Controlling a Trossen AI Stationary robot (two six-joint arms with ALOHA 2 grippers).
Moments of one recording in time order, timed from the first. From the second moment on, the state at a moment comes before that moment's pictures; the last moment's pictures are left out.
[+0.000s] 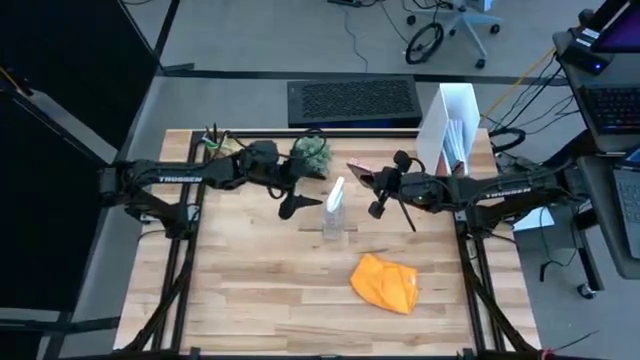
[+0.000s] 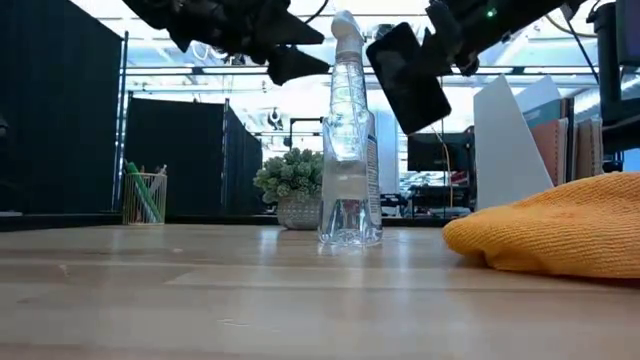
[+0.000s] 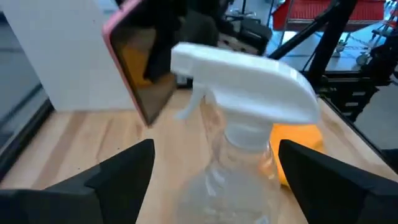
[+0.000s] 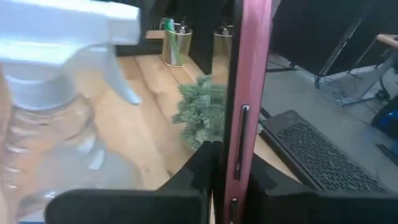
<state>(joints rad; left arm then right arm) 0.25 1.42 0.92 0.19 0.41 0.11 0.02 1.12 0.74 -0.01 0.54 0.03</state>
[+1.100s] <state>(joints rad) 0.07 1.45 0.92 0.26 0.07 0.09 0.10 1.12 0.74 -0.01 0.60 0.07</state>
